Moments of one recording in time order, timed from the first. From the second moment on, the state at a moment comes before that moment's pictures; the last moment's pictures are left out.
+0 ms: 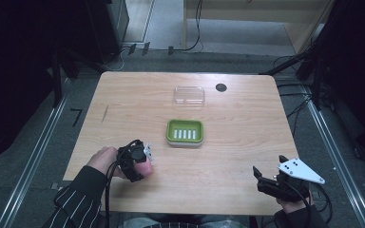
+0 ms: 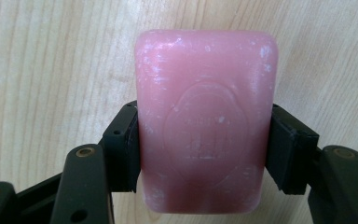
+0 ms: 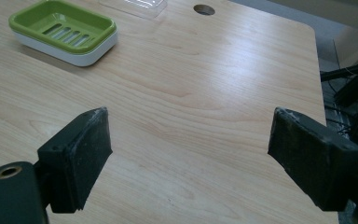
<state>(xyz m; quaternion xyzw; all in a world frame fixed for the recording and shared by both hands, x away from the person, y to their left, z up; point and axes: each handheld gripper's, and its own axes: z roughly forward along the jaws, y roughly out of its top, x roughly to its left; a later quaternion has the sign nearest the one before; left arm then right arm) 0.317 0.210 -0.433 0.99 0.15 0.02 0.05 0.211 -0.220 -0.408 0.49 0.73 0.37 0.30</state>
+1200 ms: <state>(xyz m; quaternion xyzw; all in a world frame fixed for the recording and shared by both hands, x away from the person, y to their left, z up) 0.347 0.189 -0.413 0.99 0.12 0.04 0.07 0.211 -0.220 -0.408 0.49 0.73 0.37 0.30</state>
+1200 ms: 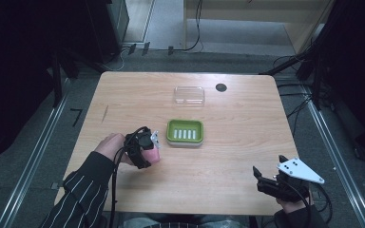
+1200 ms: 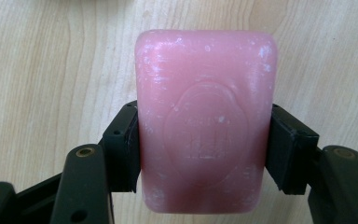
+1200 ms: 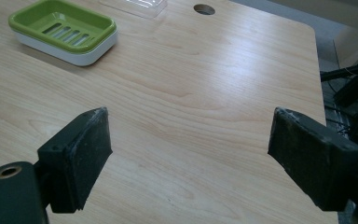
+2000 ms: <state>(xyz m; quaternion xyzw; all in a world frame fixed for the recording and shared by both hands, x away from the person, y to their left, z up) 0.373 0.178 -0.401 0.99 0.12 0.05 0.08 0.211 -0.220 -0.408 0.49 0.73 0.37 0.30</state>
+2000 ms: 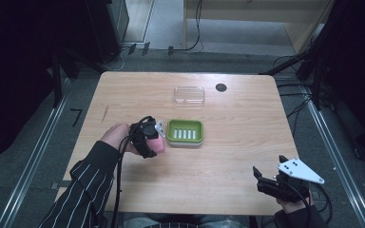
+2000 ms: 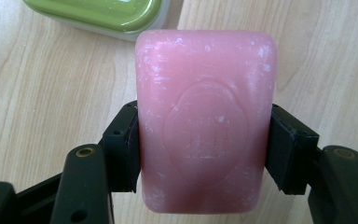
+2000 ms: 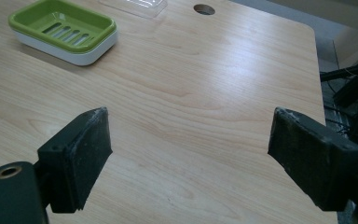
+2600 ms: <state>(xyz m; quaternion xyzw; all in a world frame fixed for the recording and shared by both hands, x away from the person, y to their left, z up) 0.386 0.161 -0.393 0.99 0.10 0.06 0.09 0.211 -0.220 -0.408 0.49 0.73 0.37 0.30</state>
